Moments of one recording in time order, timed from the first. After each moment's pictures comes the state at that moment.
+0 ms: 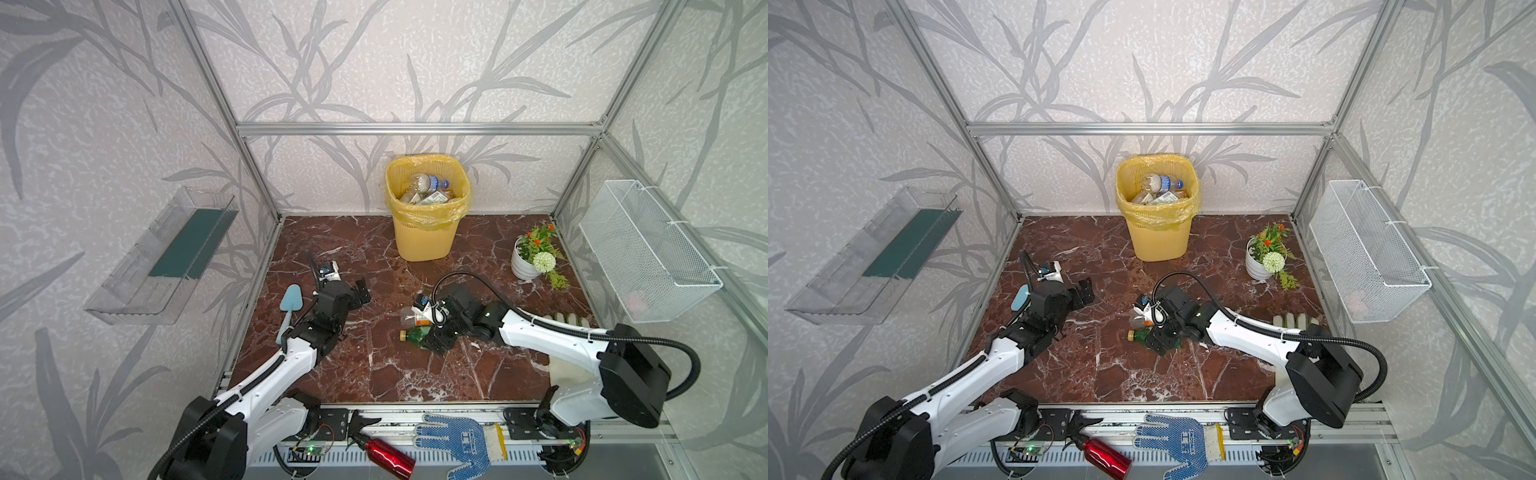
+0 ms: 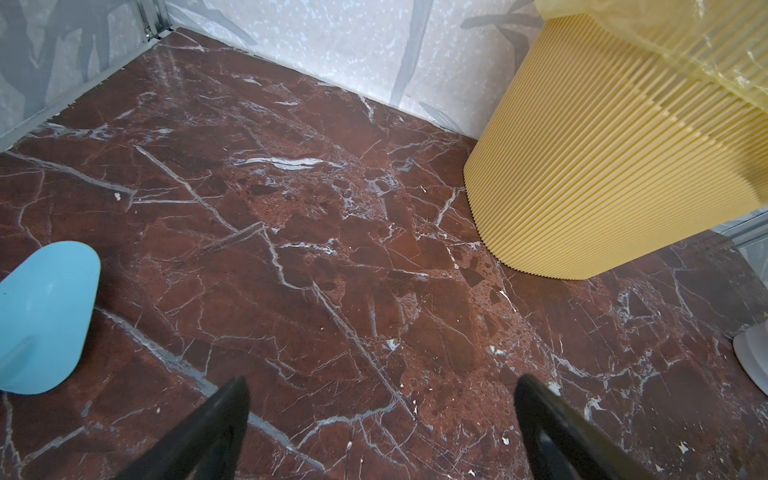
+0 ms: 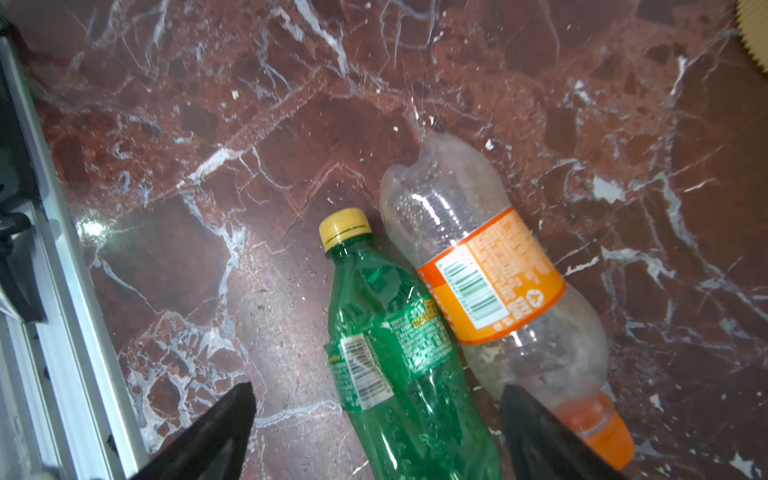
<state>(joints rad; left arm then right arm) -0.40 1.04 0.50 0.05 -0.34 -0.54 0.85 1.47 0.87 -0.39 -0.19 -0.14</state>
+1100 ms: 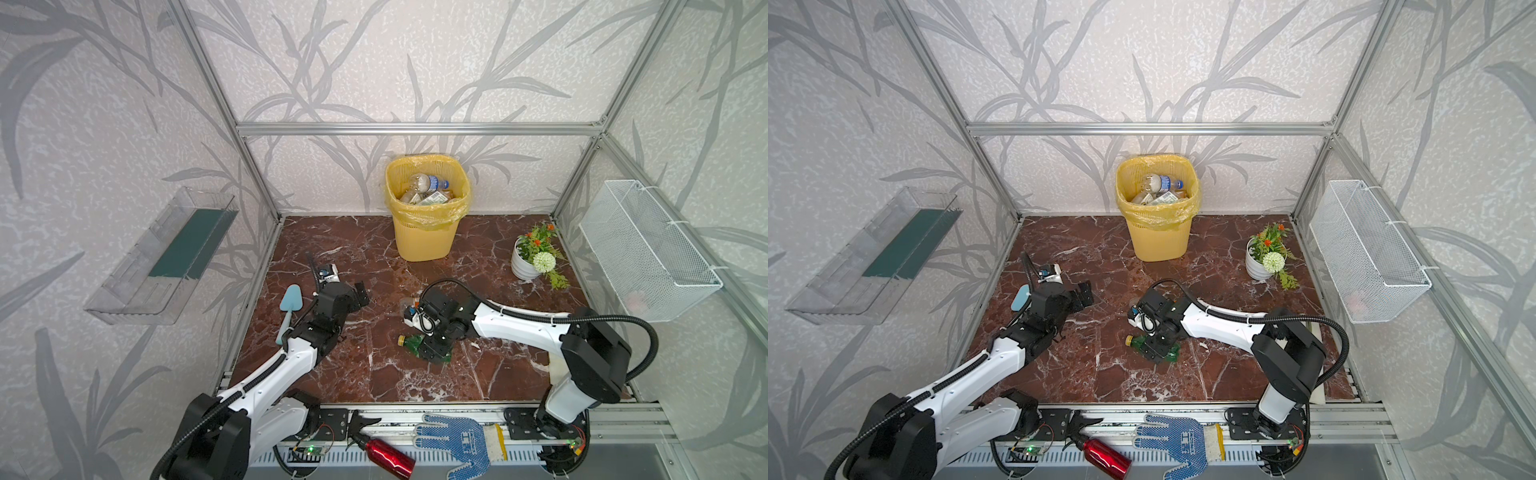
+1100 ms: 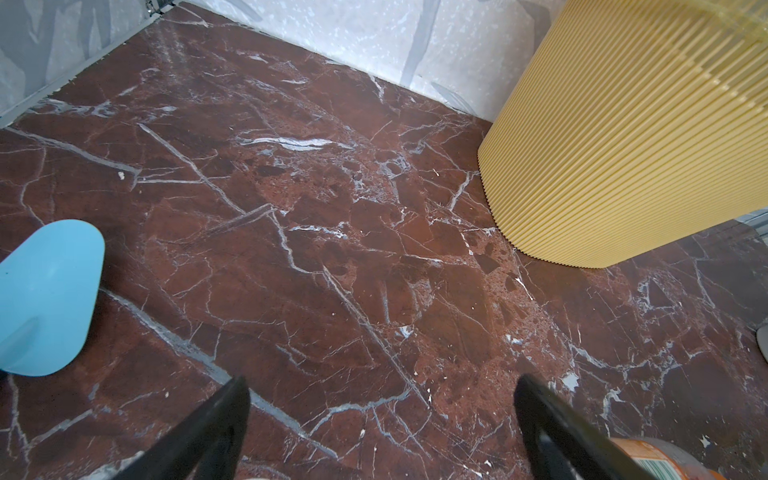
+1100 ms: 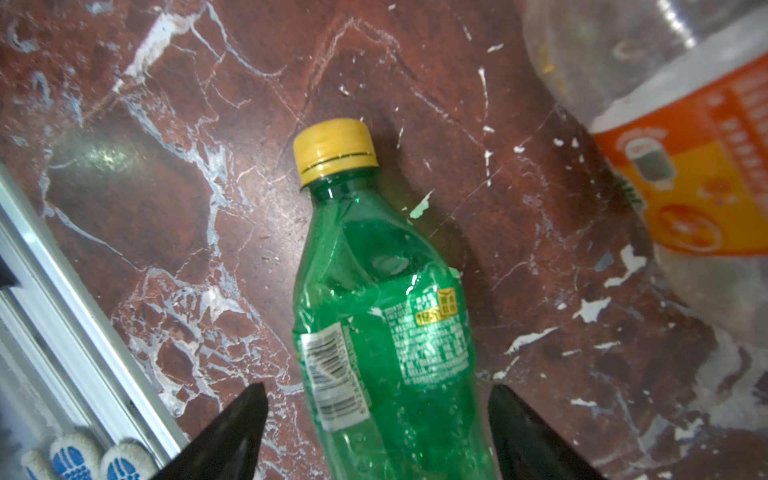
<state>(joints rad) -0.38 1.05 0.48 0.04 -0.32 -0.54 0.94 1.67 1.06 -0.66 -0.15 -0.02</state>
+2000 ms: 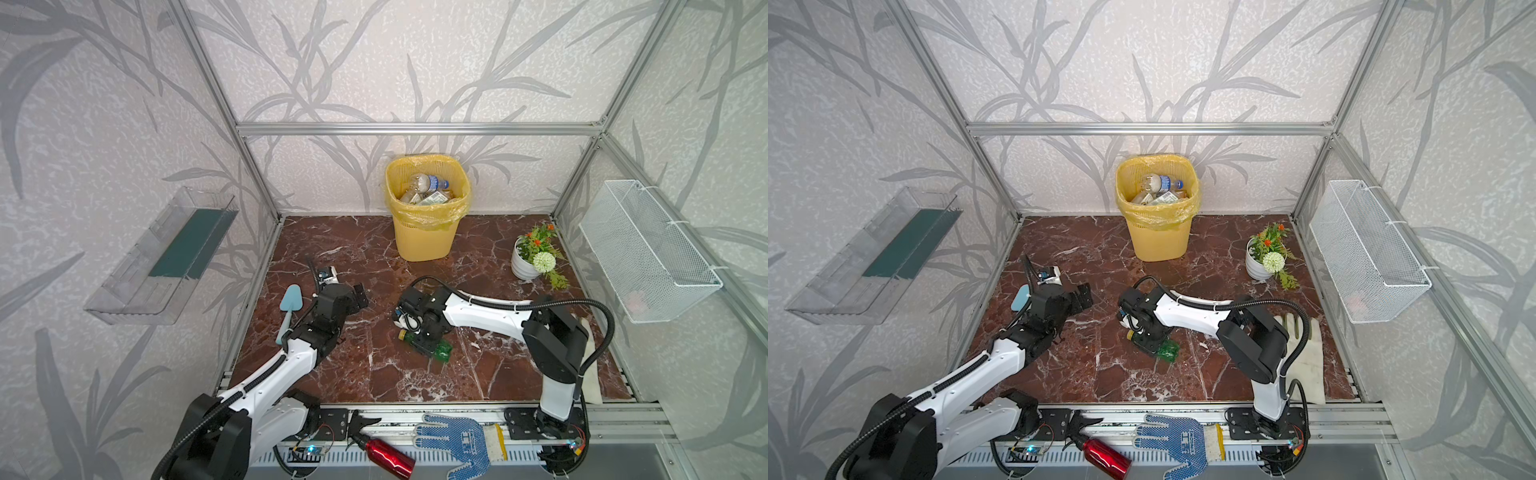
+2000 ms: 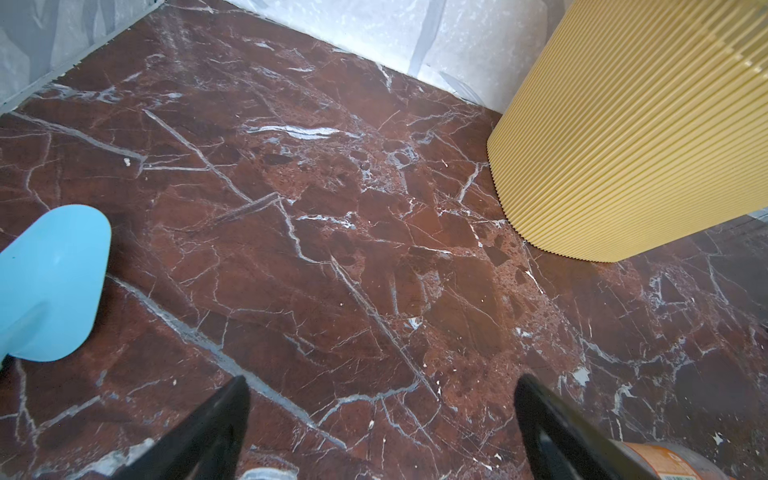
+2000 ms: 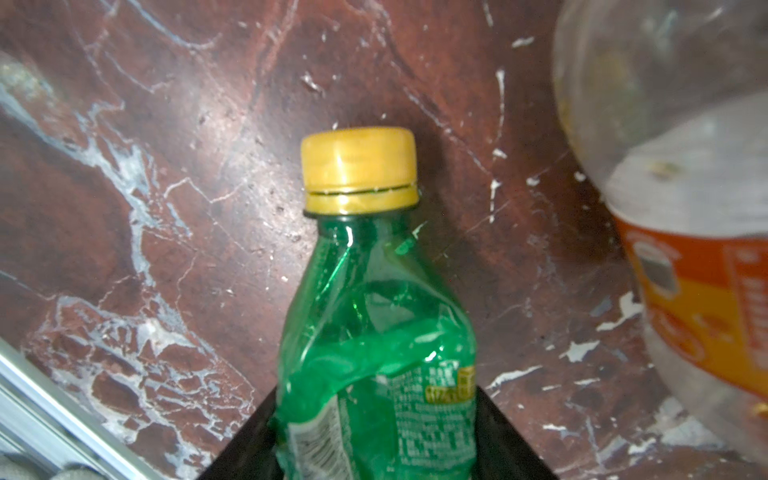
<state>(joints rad) -0.37 1.05 0.46 0.04 -0.32 -0.54 0.97 1.89 1.32 -0.88 -0.05 -0.09</state>
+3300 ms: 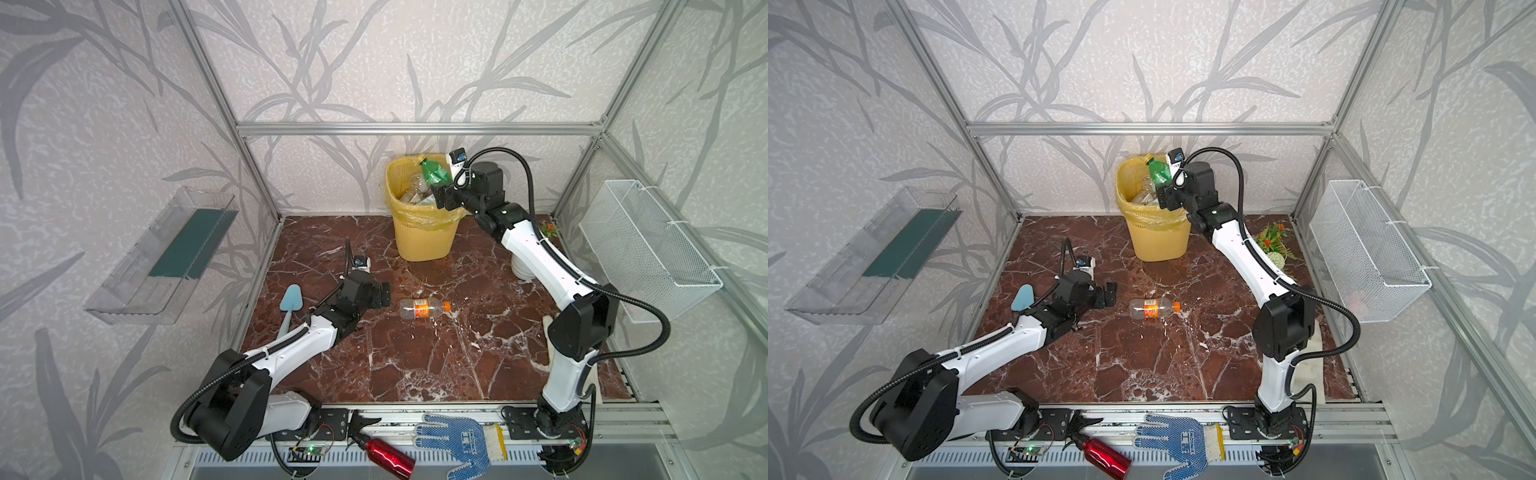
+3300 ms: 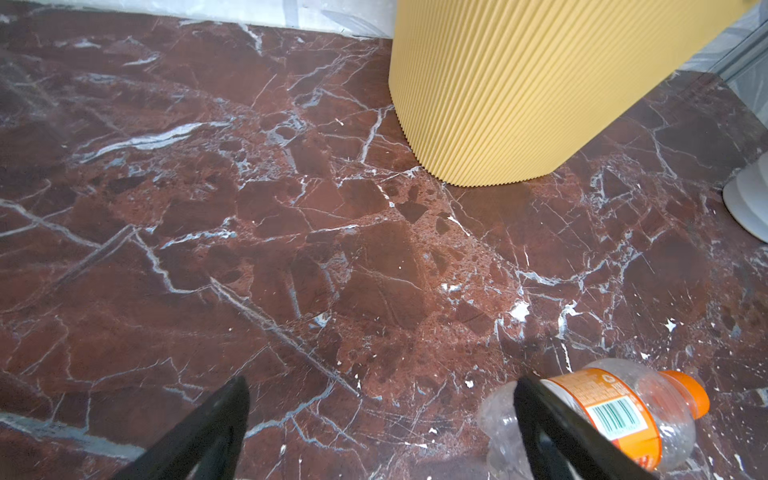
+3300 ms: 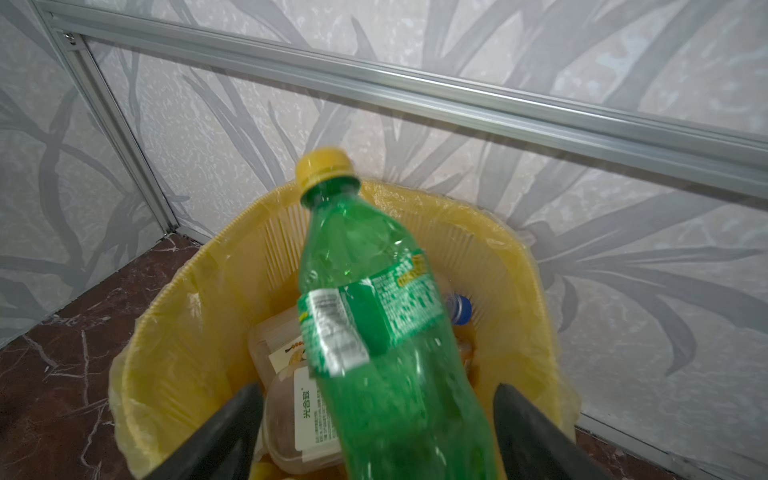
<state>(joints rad) -0.53 1.28 0.65 0.00 -0.25 -0.35 0.44 1.86 1.91 -0.28 0.04 -0.04</state>
